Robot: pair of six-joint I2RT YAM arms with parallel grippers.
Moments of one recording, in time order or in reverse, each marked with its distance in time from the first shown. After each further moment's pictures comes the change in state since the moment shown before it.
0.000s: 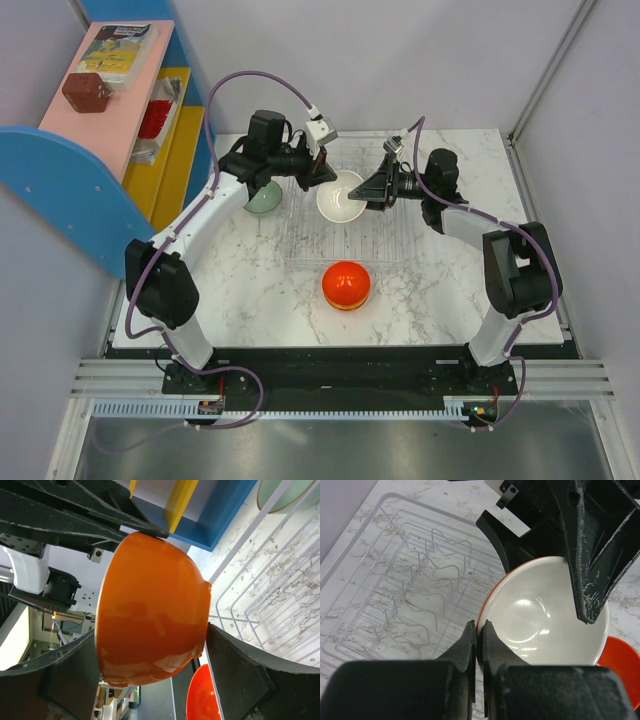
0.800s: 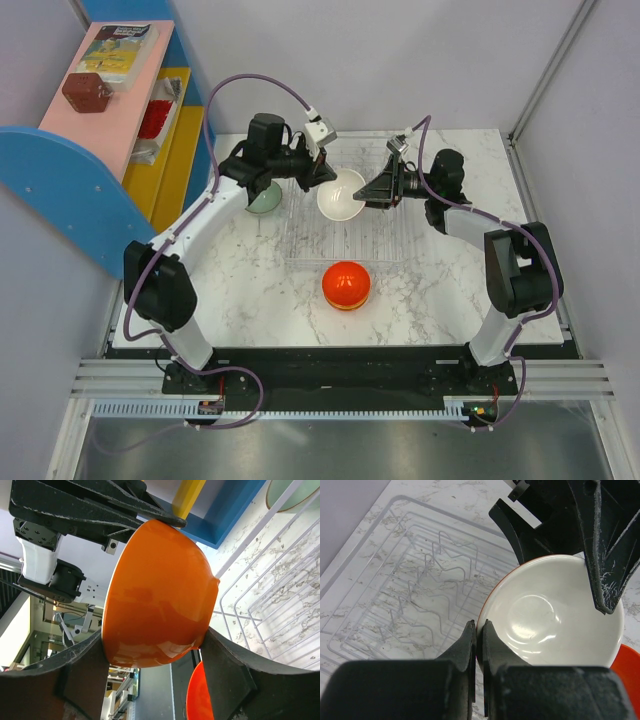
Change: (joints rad) left arm 0.000 -0.019 -0.050 0.070 -0.032 -0.020; right arm -0.024 0.000 -0.013 0.103 -0.061 0.056
